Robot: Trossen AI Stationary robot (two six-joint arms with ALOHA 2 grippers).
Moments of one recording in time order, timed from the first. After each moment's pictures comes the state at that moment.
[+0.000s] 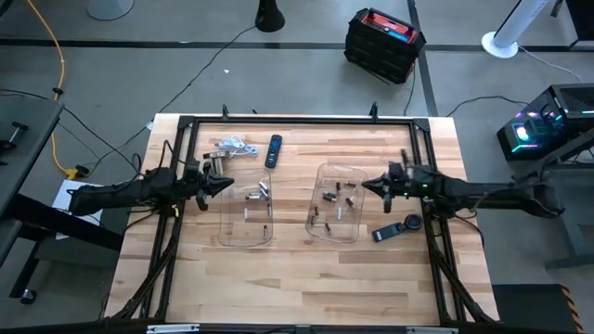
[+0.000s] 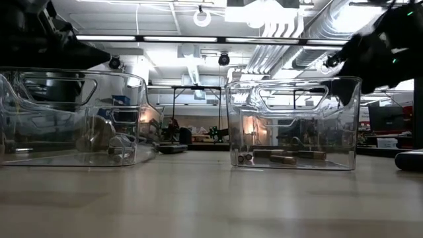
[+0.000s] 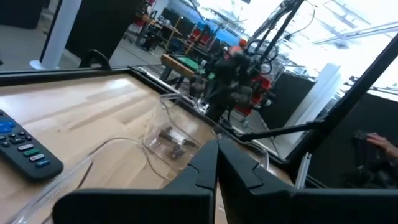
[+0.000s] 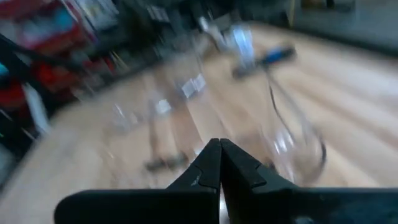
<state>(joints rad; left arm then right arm) 0.07 0.00 0.01 0.02 -0.11 -0.52 -0.21 0.55 0.06 0.21 -0.03 0.34</state>
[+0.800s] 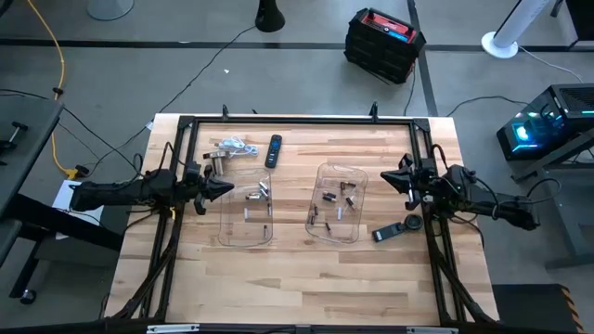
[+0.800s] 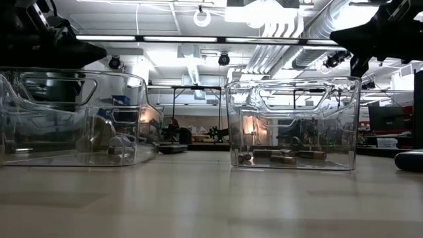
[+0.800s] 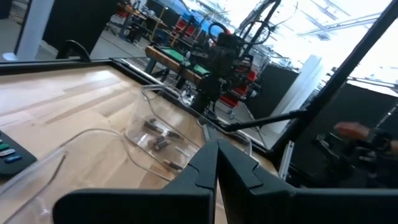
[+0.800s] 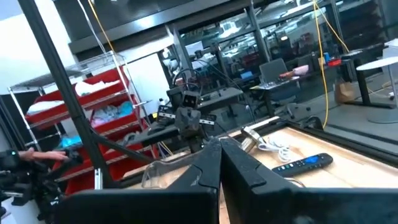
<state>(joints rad) 0.01 0.00 0.01 0.02 -0.11 -0.52 -0.18 0.00 0.07 0.14 -0.03 0.34</state>
